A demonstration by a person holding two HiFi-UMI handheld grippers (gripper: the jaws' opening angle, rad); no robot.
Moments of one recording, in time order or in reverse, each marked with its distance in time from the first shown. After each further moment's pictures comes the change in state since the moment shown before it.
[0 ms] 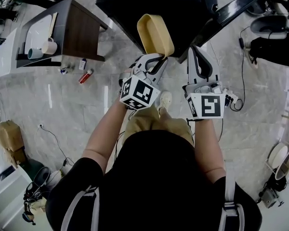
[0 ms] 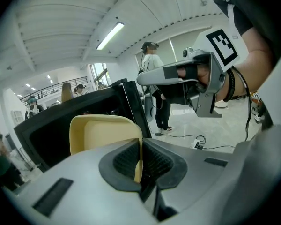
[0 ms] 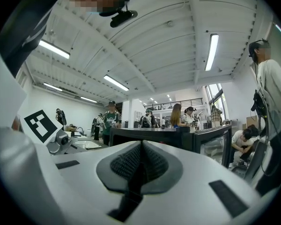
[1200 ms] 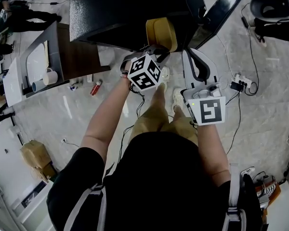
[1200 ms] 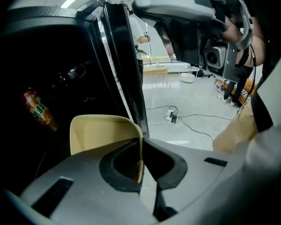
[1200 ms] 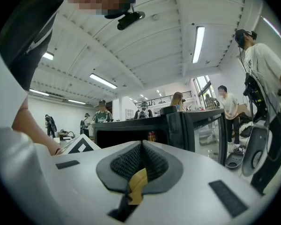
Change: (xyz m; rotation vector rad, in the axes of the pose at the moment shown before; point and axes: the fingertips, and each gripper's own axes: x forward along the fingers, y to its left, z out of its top) left arm 0.148 0.024 -0.063 0.221 0.326 -0.409; right arm 0.049 -0.061 -0.040 0.122 0.043 -0.098
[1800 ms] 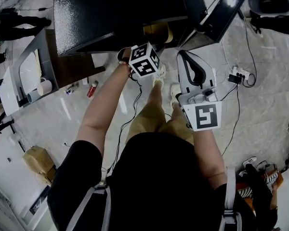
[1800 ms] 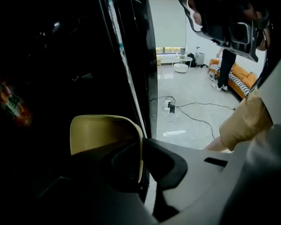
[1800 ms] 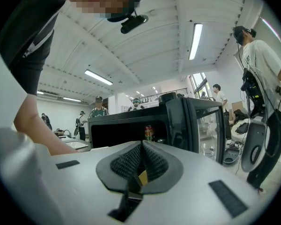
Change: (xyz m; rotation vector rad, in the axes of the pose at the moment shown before) left arm 0.067 0.051 -0.028 0.108 0.079 -0.056; right arm 0.025 -0.007 -0.023 0.023 0.043 -0.048
